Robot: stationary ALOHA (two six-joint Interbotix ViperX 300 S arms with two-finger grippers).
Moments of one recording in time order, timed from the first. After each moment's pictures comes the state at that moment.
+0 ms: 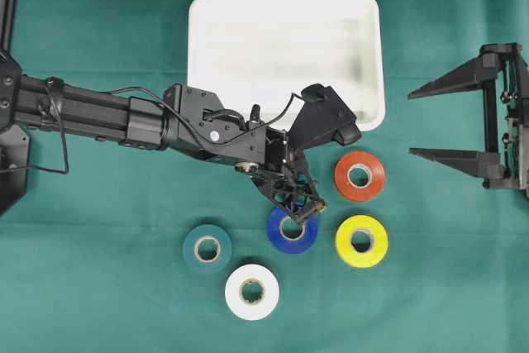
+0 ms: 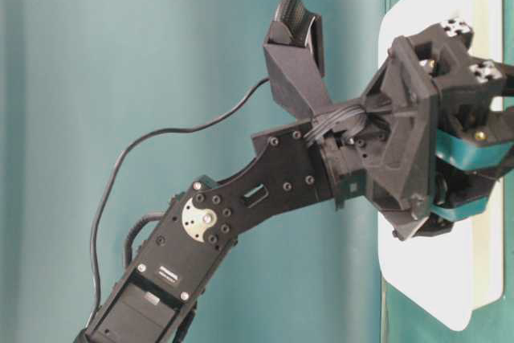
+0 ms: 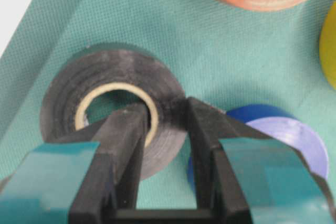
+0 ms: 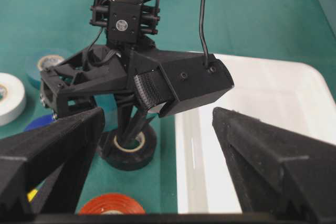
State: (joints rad) left arm -0.03 0.42 0.11 0.00 0.67 -0.64; right arm -0.04 -0.81 1.14 -0.02 -0.12 0.04
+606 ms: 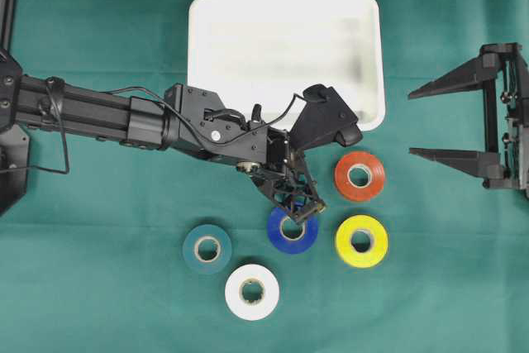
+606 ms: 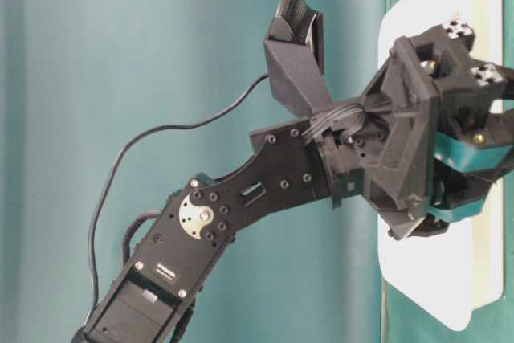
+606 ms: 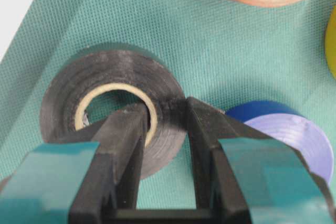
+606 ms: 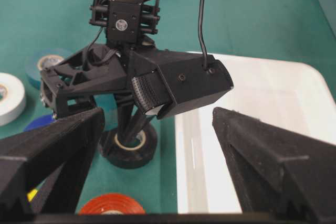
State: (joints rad) left arm -0.03 0.42 0.10 0.00 0.69 -0.64; right arm -0.04 -0.81 1.14 -0.02 -0.12 0.04
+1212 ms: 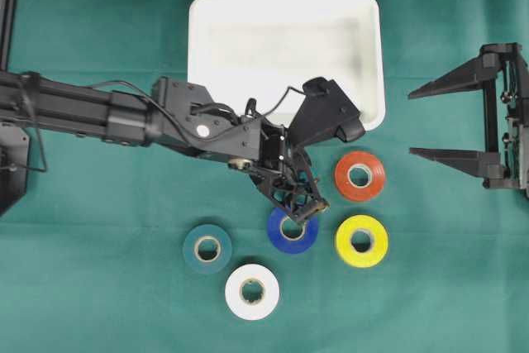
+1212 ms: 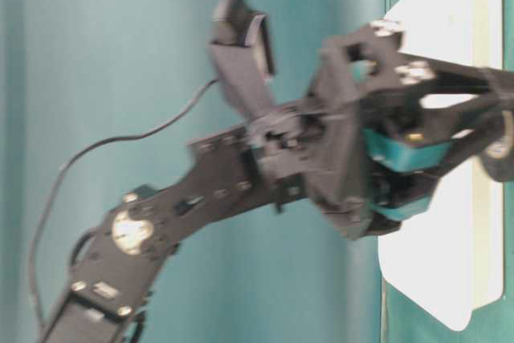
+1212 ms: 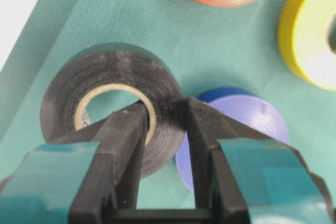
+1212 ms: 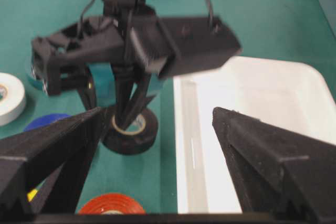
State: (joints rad) left arm -0.04 0.33 0.10 0.01 0.71 -0.64; right arm -0.04 -0.81 1.14 -0.02 -0.12 0.04
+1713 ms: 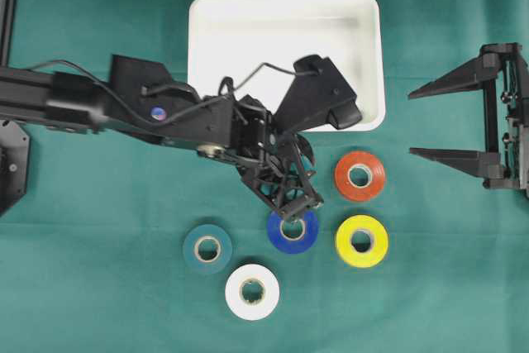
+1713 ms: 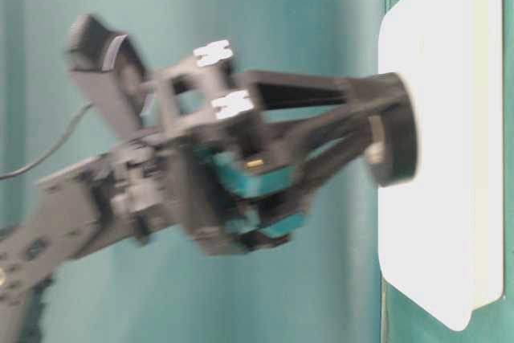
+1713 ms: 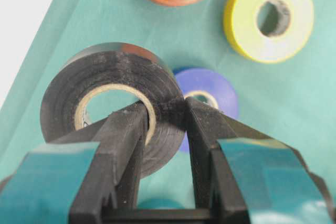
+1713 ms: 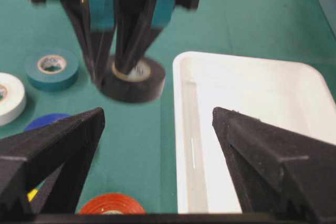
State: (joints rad) left arm -0.05 0.17 0.08 0.02 0.81 -0.61; right arm -0.04 -0.81 1.14 -0.02 -0.12 0.04
